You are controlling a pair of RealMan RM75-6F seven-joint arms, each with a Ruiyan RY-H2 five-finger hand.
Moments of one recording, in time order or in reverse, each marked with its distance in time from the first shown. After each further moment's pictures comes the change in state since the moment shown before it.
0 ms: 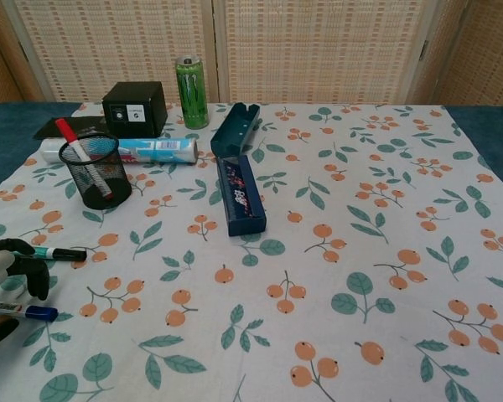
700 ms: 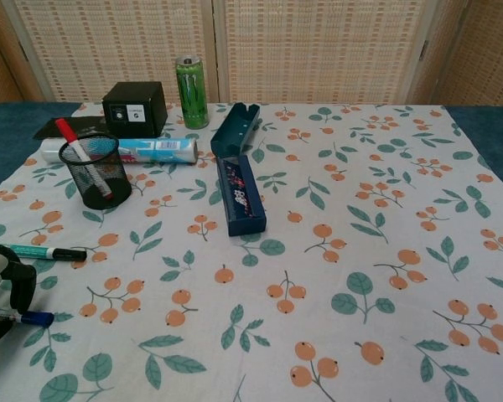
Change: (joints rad) left arm 0.026 -0.064 0.009 0.085 0.024 0.071 0.010; right arm -0.006 0.004 0.002 0.001 -0.006 0.014 0.010
